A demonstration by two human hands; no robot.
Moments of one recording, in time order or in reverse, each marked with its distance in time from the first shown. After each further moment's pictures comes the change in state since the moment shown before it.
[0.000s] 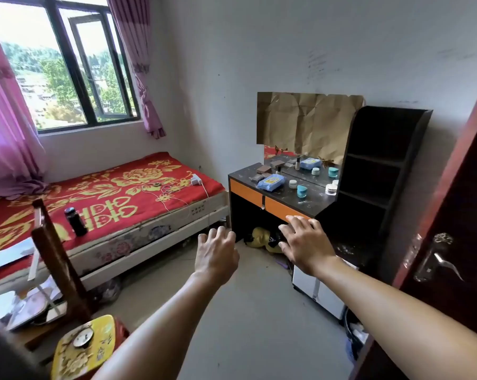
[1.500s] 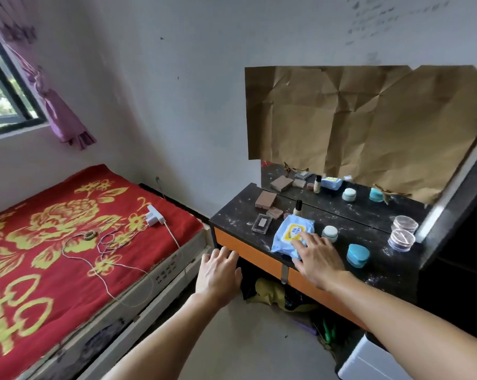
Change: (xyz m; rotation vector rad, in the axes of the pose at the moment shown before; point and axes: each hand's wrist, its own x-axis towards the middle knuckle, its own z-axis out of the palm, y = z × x) left_hand 0.685 -0.181 0.314 -0.140 -0.199 0.227; right_hand 0.561 0.145 0.443 0.050 -0.426 0.277
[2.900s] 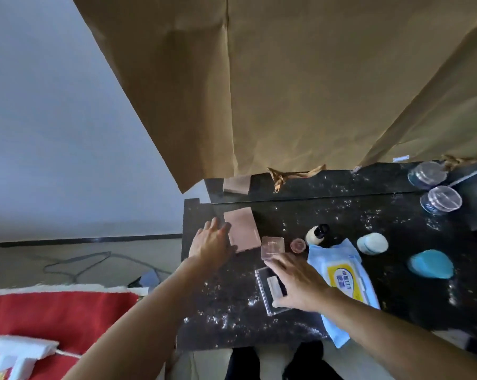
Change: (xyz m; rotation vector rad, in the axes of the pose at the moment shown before) left_hand 0.582 -0.100 0.241 -0.077 -0.579 0.615; right_hand 0.366 0.016 0.224 0.500 -0.477 0.384
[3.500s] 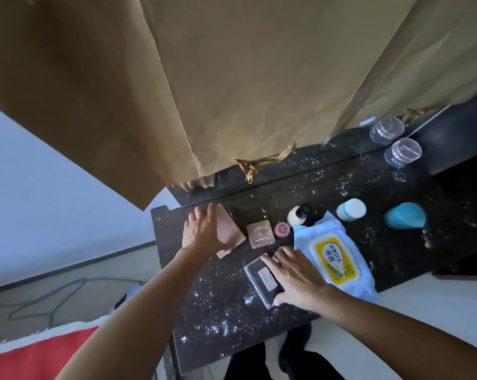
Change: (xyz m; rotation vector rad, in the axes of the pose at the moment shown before) left_hand 0.063 0.007 0.017 0.075 -0.103 0.034; right_hand -0.006 -0.009 0.023 -0.122 -0.019 0.233
